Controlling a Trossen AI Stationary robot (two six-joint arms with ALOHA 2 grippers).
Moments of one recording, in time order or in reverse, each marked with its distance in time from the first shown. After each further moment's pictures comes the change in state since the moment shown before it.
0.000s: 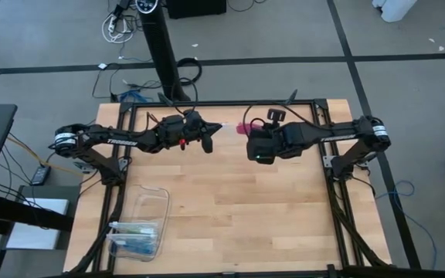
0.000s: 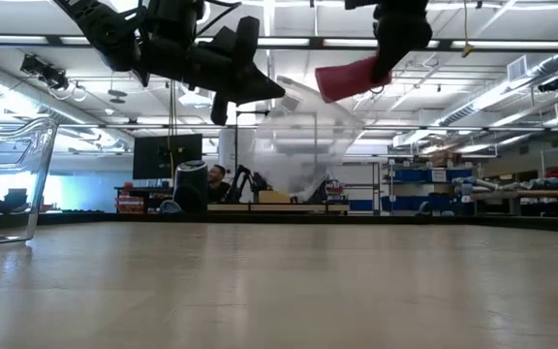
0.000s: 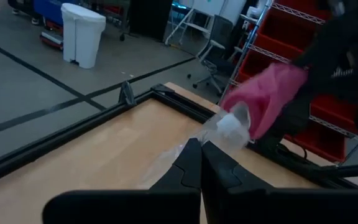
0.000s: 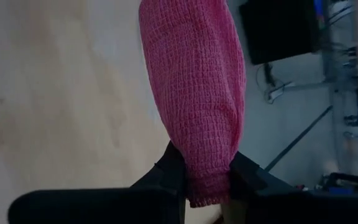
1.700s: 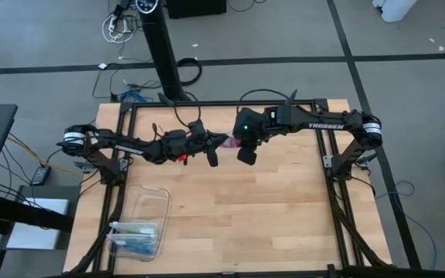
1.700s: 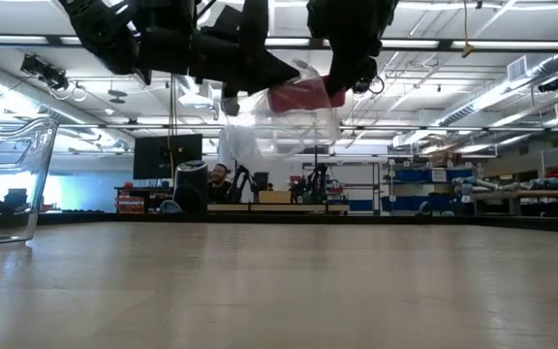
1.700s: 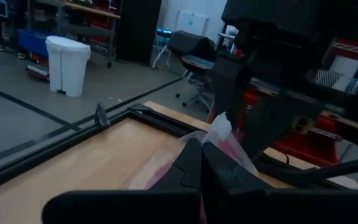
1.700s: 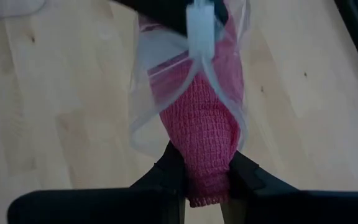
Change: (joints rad) left arm -0.159 0.084 -0.004 0.202 -0.131 0.081; right arm -0.220 0.061 0.002 0.335 -0.723 0.027
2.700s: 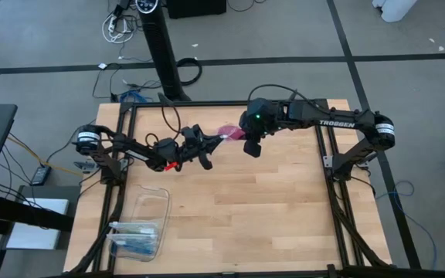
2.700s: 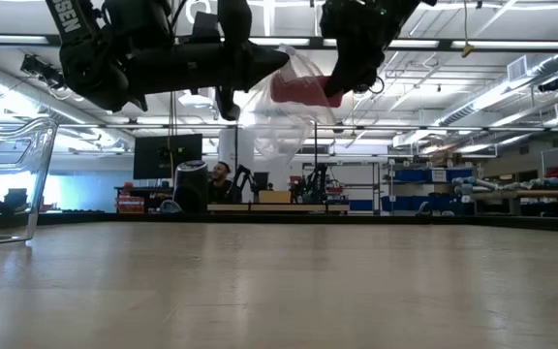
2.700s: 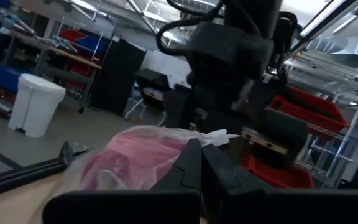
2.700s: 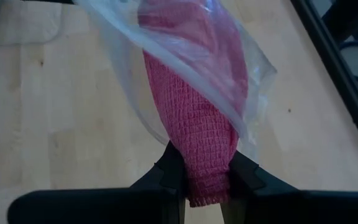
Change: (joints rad) left arm -0.036 0.144 -0.135 0.583 -0.016 -0.071; right arm -0.100 -0.133 -0.189 0.234 -0.079 -0.147
